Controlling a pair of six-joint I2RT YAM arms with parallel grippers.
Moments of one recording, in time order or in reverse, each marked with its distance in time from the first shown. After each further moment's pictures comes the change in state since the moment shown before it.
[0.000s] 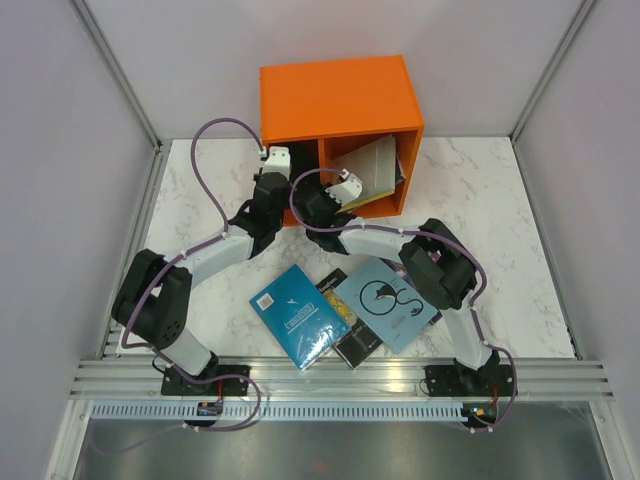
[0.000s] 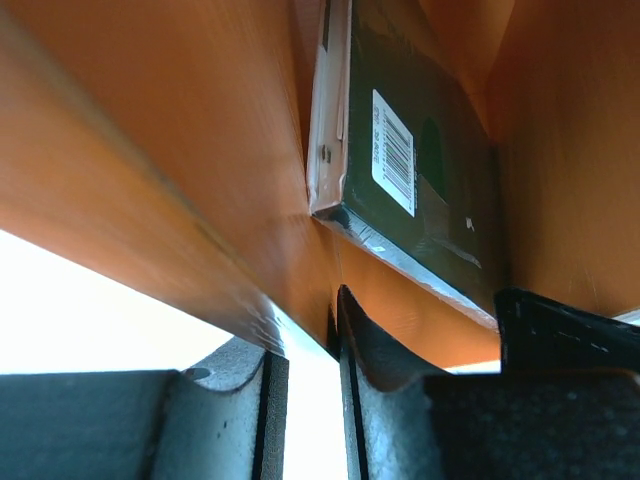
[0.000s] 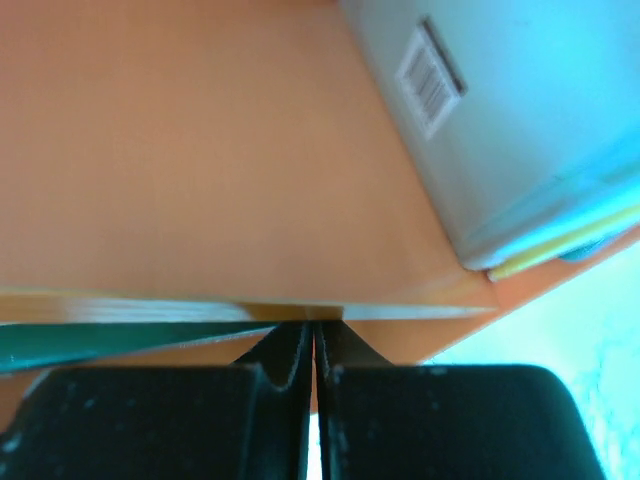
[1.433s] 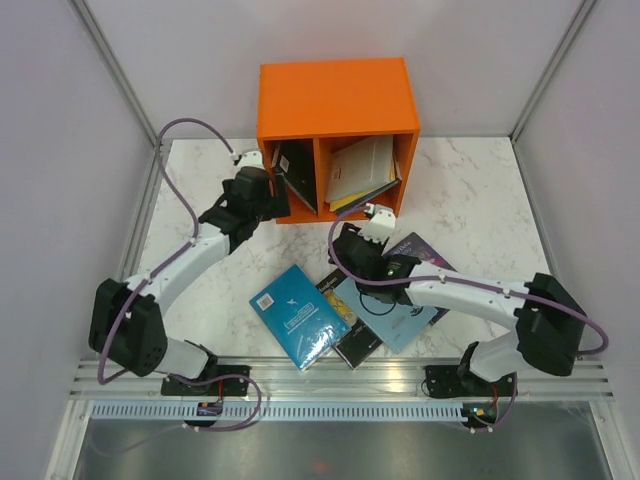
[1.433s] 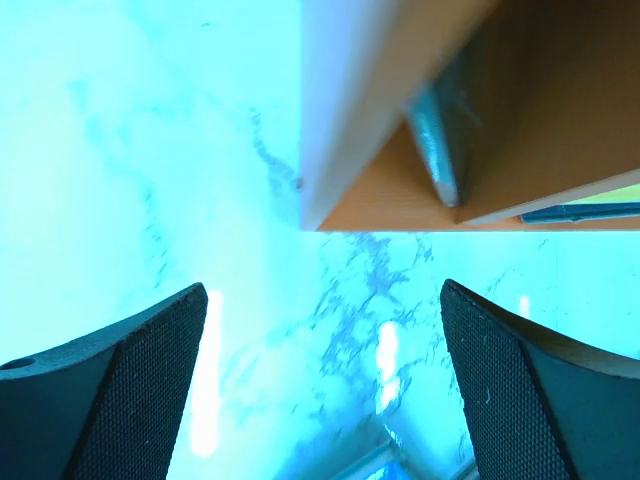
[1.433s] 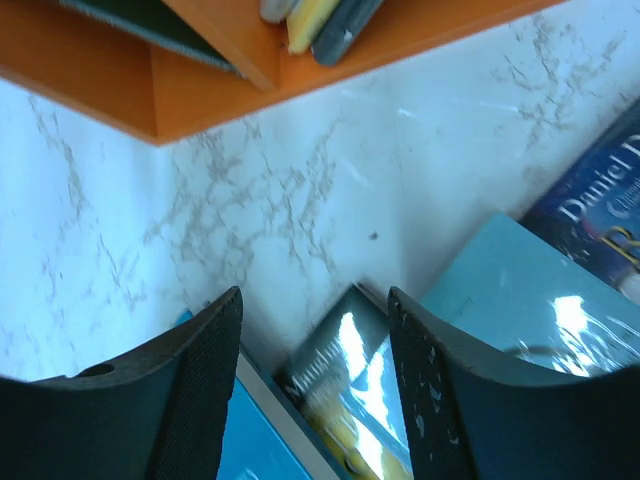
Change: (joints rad) left arm 0.045 -0.127 0.084 -0.480 0.186 -0.292; right arm 0.166 -0.620 -0.486 -0.362 -0.061 -0.151
